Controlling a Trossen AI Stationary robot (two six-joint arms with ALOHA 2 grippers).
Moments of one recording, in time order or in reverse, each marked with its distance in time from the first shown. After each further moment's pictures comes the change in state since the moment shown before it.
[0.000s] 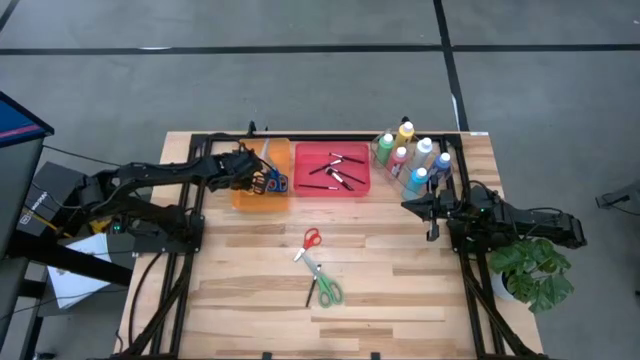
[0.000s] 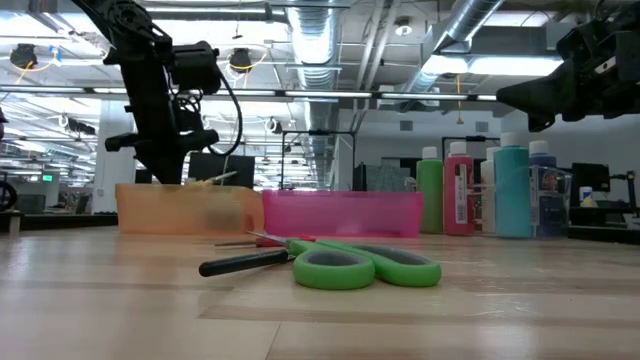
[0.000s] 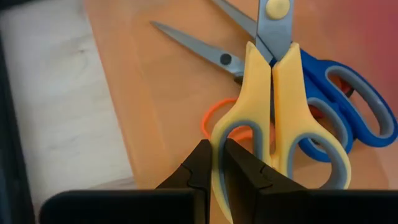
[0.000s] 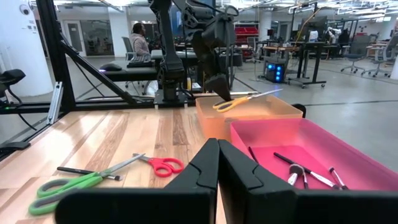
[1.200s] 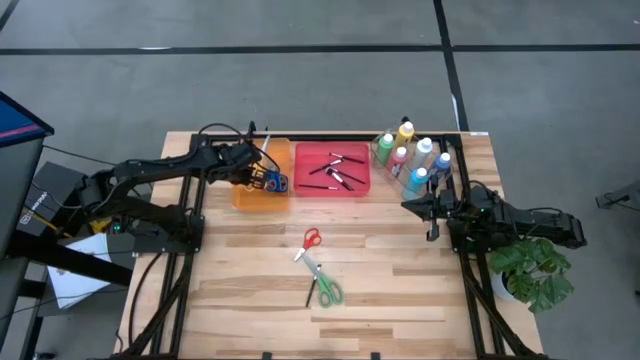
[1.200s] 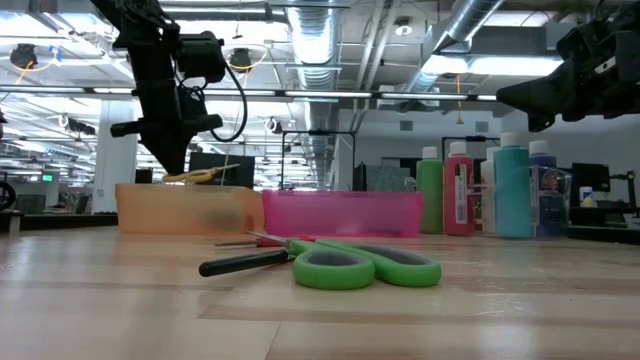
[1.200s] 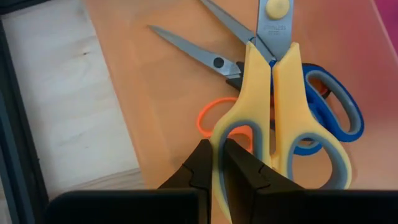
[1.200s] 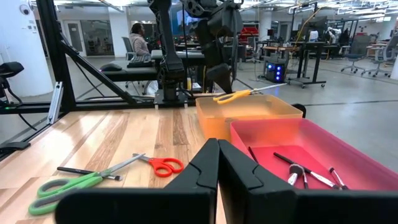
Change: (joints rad) left arm 0.042 0.001 0.116 -0.136 0.079 0.032; right arm 0.000 0.000 0.000 0.000 0.000 0.000
